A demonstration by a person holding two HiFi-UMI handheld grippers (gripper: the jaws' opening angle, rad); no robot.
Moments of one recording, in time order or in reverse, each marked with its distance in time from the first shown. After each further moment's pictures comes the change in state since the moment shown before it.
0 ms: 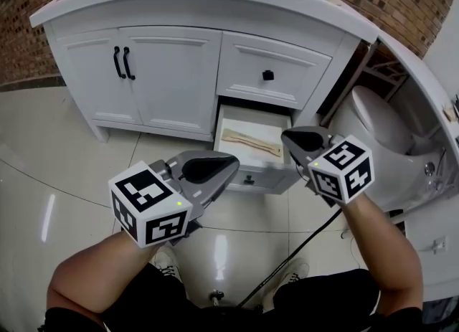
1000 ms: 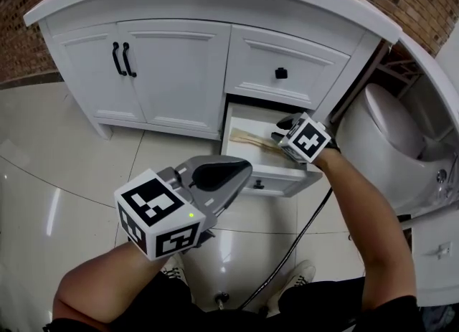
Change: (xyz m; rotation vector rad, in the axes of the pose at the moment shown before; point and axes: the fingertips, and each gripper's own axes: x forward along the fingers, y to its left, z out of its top) left arm 0.013 0.017 -0.004 -0.052 0.006 0.015; right arm 0.147 -0.059 -0.101 -0.232 0.429 0.058
